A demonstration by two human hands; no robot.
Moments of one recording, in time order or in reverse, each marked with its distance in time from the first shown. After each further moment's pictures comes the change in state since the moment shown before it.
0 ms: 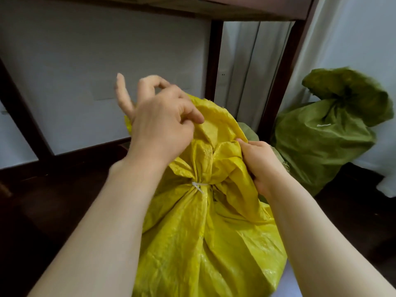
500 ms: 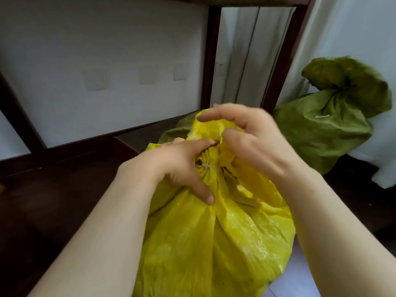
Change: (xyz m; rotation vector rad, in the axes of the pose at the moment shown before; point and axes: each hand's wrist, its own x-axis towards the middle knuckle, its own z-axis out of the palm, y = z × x) left_hand -0.019 -0.011 0.032 -0.127 -1.159 -0.128; right_hand -0.033 -0.027 -0.001 -0.517 -0.190 -0.863
